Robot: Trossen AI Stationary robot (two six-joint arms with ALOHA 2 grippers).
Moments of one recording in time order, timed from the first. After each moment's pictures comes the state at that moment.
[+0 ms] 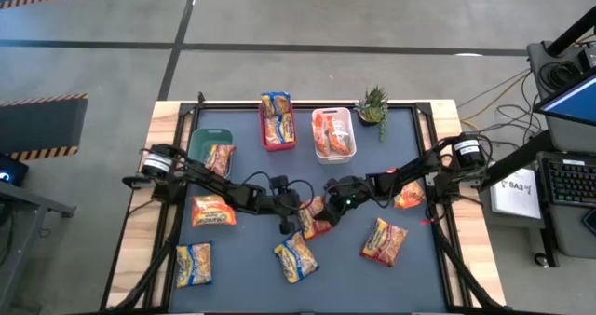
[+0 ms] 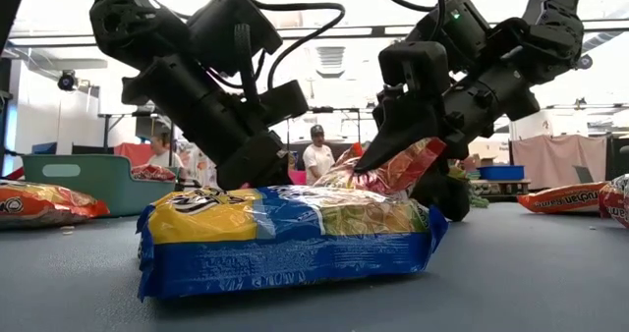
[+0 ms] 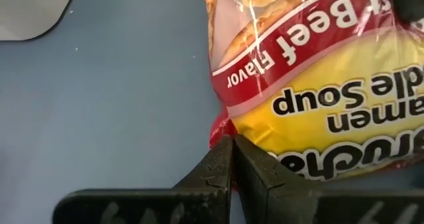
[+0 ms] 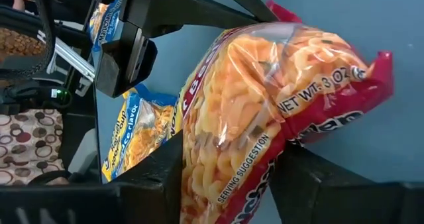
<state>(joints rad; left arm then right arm) -0.20 1.90 0.85 0.25 -0.33 -0.20 0.08 1.78 0.63 0.60 -0.22 0.96</state>
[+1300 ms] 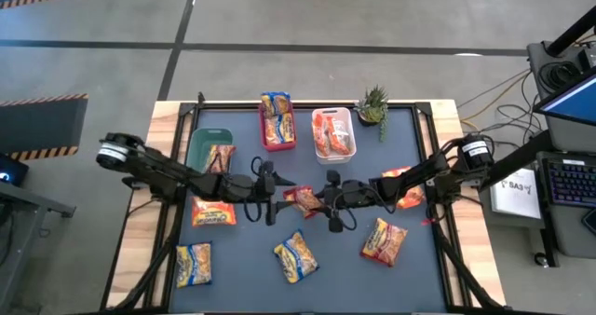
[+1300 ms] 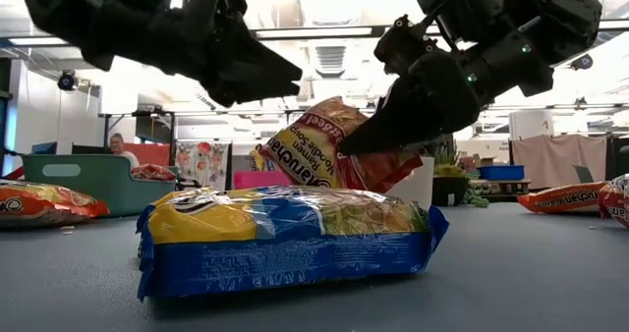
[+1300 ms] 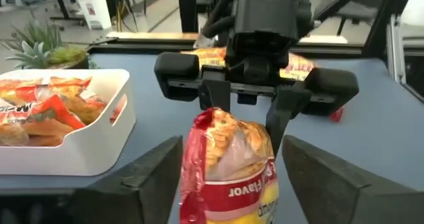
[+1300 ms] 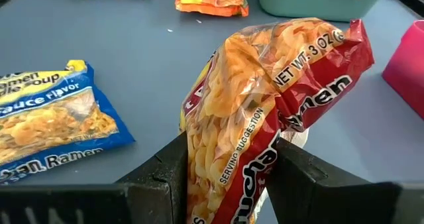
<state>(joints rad) -0.18 1.50 0.56 0.69 -0.27 -0.08 0.16 1.72 0.65 0.64 0.15 0.00</state>
